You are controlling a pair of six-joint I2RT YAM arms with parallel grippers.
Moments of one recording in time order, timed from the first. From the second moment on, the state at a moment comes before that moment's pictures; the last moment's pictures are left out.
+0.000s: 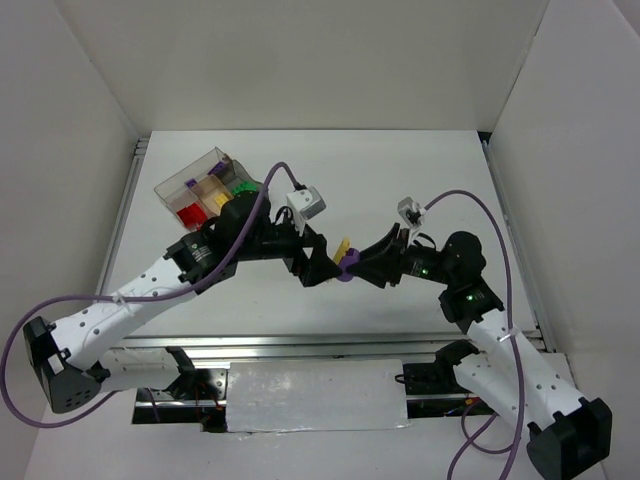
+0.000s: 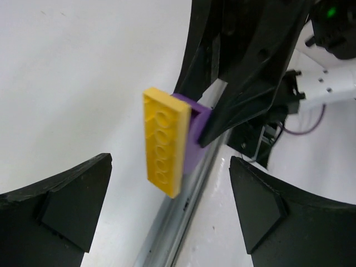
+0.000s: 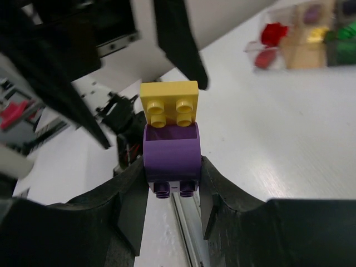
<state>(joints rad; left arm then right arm) -0.84 1.19 1.19 -0.34 0.34 -0.20 0.39 0.75 0.53 0.23 -0.79 0.52</state>
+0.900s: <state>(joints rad) -0.86 1.15 1.11 -0.27 0.67 -0.22 0.40 0.76 0.53 0.49 -1.17 0.59</state>
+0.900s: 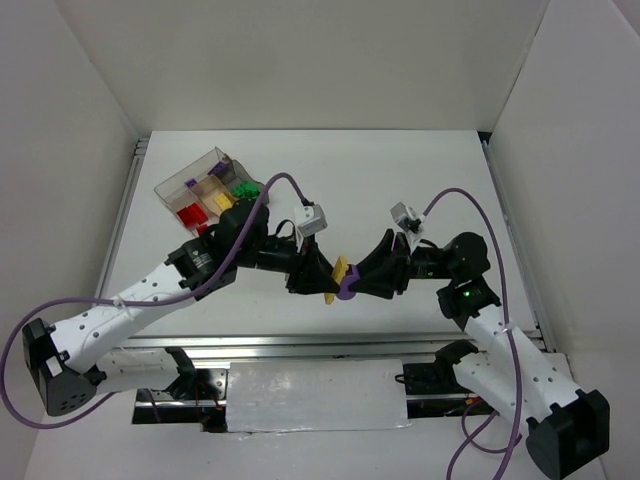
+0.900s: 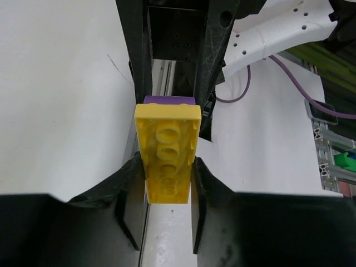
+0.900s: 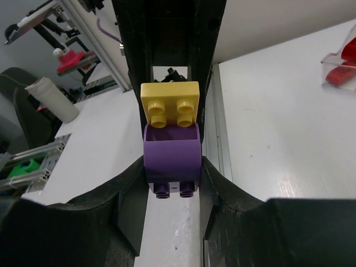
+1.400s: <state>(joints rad) -0.58 0.94 1.13 -0.33 0.25 -0.31 0.24 0.68 0.48 0.38 -1.07 0.51</state>
